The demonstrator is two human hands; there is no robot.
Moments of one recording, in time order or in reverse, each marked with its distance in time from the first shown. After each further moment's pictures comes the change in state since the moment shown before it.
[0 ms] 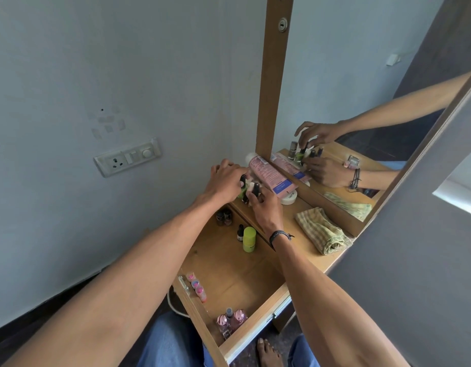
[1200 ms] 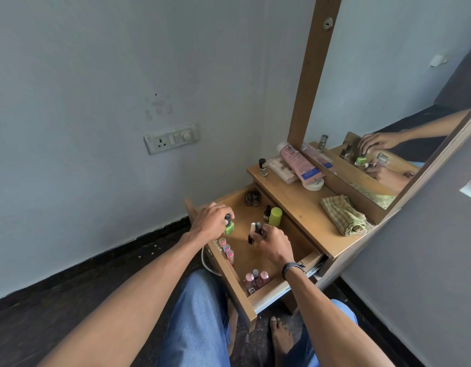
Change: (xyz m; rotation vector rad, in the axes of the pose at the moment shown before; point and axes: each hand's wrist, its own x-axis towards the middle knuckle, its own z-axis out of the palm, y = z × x) left_hand -0.185 -0.071 0.020 -0.006 -0.138 -0.178; right_hand -0.140 0.016 0.024 -0.263 -0.408 0.004
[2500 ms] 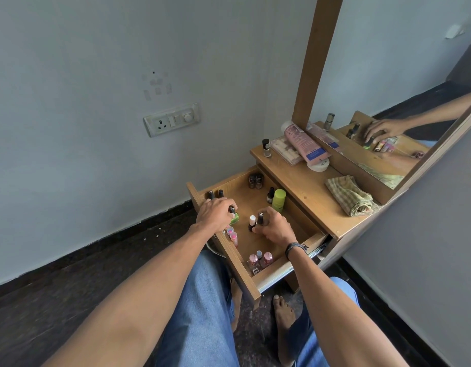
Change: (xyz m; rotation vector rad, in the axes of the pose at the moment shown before) left_hand -0.008 -0.004 0.038 0.035 -0.009 -0.084; right_hand 0.014 0.021 0.014 0.067 -0.186 0.089
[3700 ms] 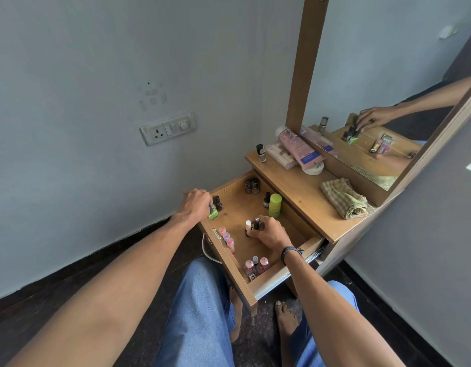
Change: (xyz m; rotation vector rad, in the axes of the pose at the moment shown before) left_hand 0.029 -0.037 -0.035 0.220 -0.020 -0.056; right_hand -0.004 -0.004 -0.003 0.008 -0.008 -0.079
